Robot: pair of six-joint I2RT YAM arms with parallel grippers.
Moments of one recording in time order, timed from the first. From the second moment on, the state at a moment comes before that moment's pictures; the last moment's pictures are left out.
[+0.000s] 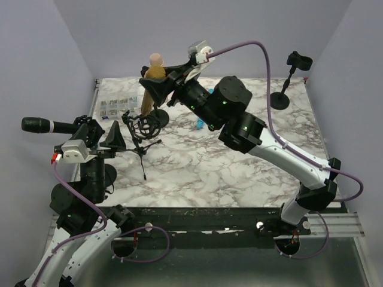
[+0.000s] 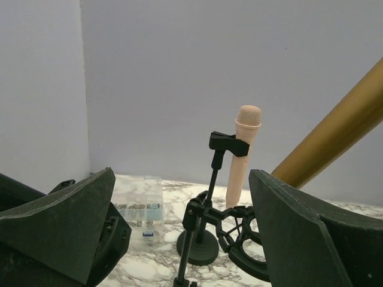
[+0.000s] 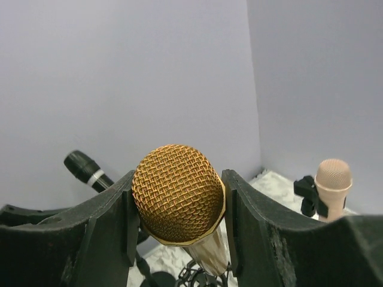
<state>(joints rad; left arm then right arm) -0.59 0.27 0.73 0.06 -0.57 0.11 1.12 1.69 1.98 0.02 0.20 0.10</state>
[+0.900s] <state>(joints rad) -0.59 0.29 0.73 0.05 -0.57 0.12 0.96 1.44 1.29 0.15 0.68 -0.03</state>
